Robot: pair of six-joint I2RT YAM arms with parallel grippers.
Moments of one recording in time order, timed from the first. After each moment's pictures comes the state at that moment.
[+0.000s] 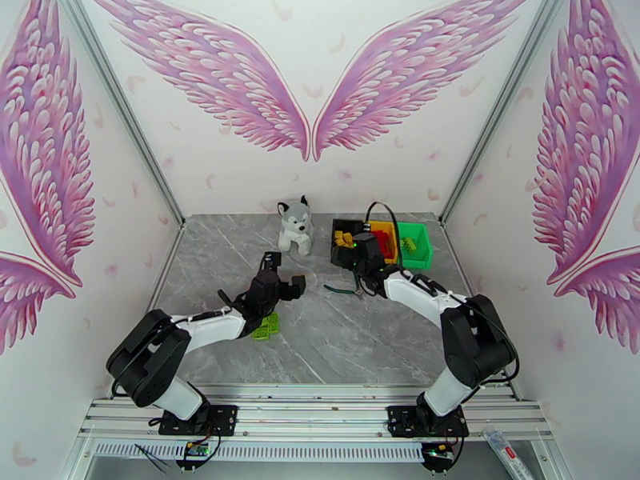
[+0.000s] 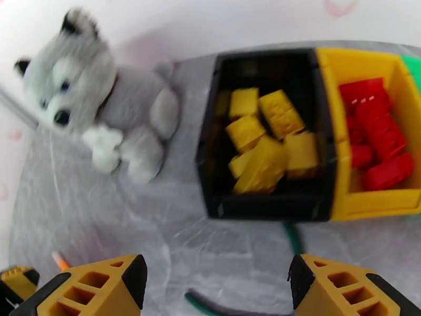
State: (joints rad) left arm -0.60 1.53 0.66 0.40 -0.24 -0.47; right arm 0.48 1.67 1.06 -0.03 0.12 0.45
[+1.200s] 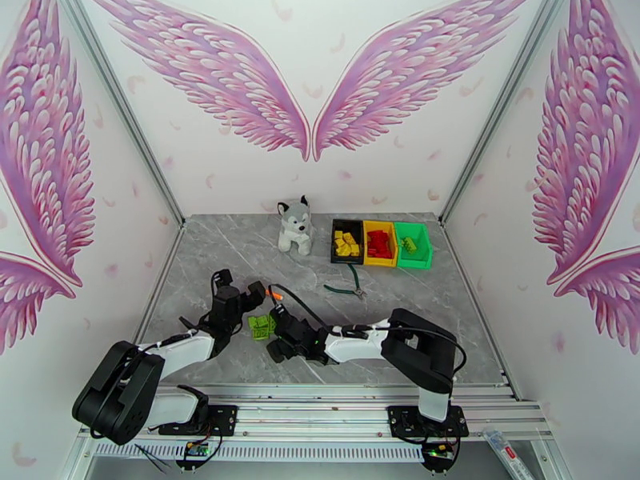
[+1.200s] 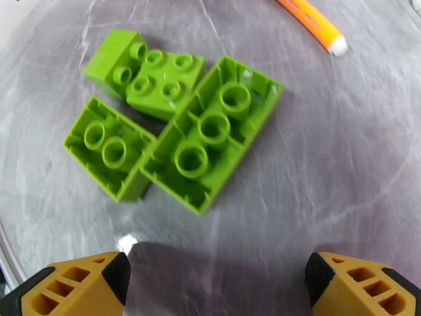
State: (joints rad) left arm -0.35 1.34 0.38 0.46 -0.20 -0.71; right arm 1.12 1.91 1.02 0.00 0.20 0.39
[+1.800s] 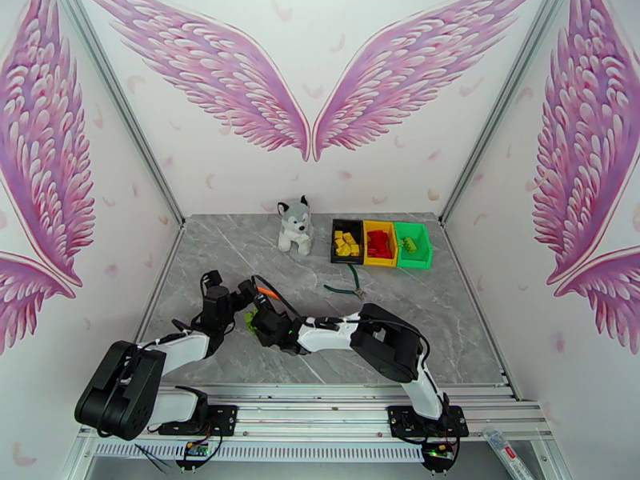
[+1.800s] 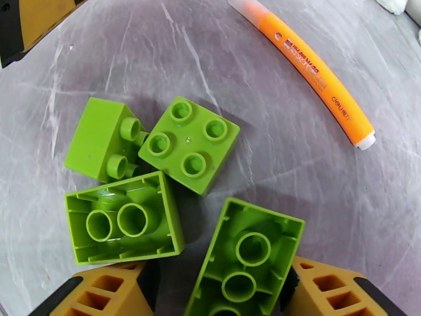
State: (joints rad) left arm -0.23 1.36 0.35 0.51 -0.13 -0.72; right arm 1.13 2.12 1.33 -0.12 0.33 0.42
